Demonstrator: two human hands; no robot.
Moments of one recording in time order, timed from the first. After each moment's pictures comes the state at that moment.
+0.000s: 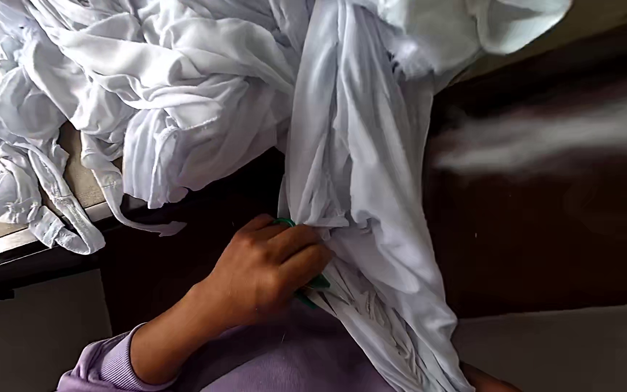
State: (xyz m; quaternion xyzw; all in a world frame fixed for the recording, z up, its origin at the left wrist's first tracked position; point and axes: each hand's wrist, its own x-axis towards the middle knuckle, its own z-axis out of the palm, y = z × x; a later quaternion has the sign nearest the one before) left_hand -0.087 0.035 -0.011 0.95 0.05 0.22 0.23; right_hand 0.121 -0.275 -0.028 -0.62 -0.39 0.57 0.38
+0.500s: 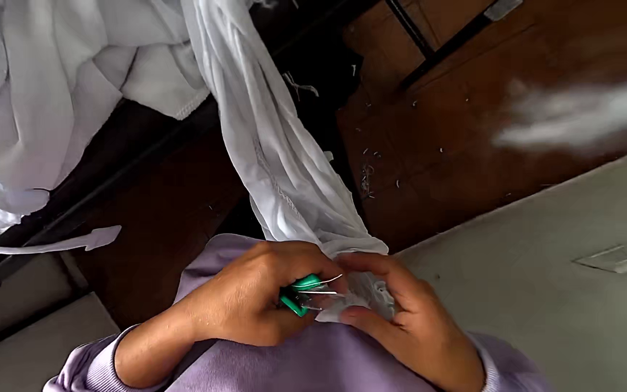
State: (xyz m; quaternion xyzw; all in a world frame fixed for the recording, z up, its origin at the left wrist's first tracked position) left_hand -0.060 -0.004 -0.020 0.77 -0.04 -0.01 0.64; right_hand 0.057 -0.226 -0.060 -0.69 -0.41 0.31 0.51
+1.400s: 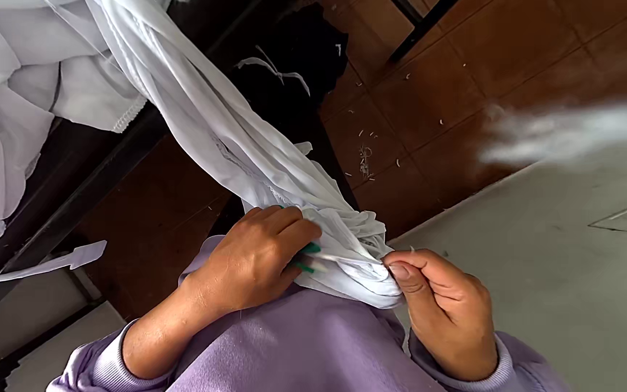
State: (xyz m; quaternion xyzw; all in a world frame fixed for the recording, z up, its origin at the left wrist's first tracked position) left_hand -0.037 -0.008 -0.048 0.92 -0.06 0.01 0.38; right_hand 0.059 -0.258 -0.069 -0.78 -0.31 0.18 0.52
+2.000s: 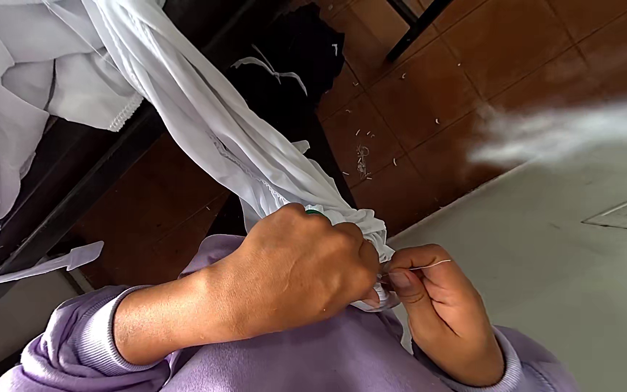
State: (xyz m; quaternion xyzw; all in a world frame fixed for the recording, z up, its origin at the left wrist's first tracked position) left_hand 0.003 -0.025 -0.005 0.95 -0.21 -0.03 0.22; right_hand 0.059 -0.253 -0.062 -0.73 -0.34 0.23 0.54
